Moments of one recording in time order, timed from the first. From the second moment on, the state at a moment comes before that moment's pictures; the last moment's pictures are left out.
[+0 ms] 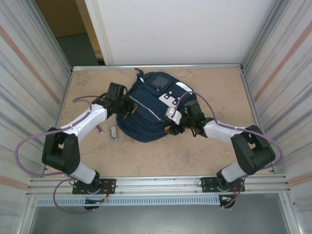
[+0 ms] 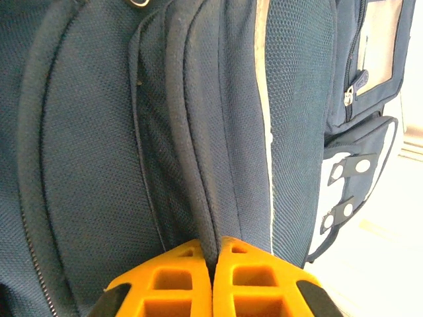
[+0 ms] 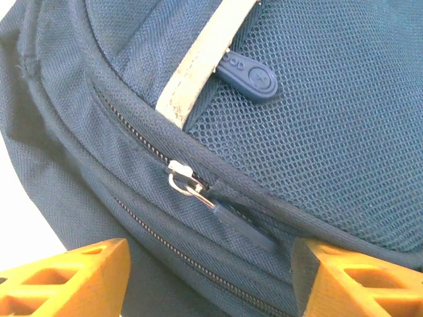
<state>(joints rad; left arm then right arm) -0.39 1.53 1.10 -0.46 0.24 -1.23 0.52 1.51 0.71 0.09 -0.46 -0.56</state>
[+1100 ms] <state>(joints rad) -0.53 1.51 0.99 -0.25 0.10 -1.37 0.64 1.49 0.83 -0.25 -0.46 0.05</state>
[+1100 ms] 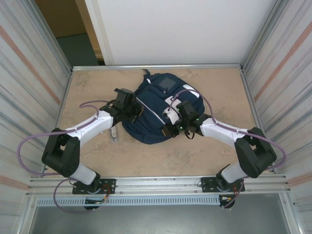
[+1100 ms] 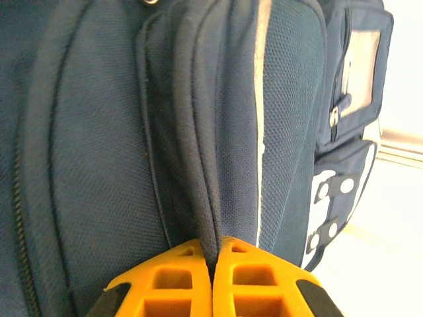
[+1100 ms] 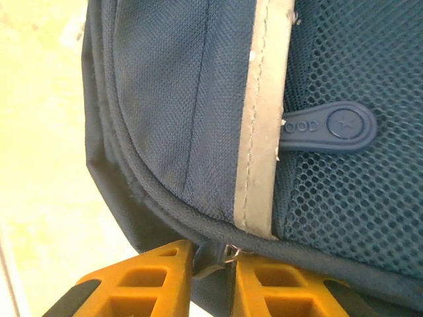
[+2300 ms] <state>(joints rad) -0.64 1.27 0.76 -0.05 0.26 -0.57 0.61 1.14 0.79 -0.26 -0.54 -0.62</state>
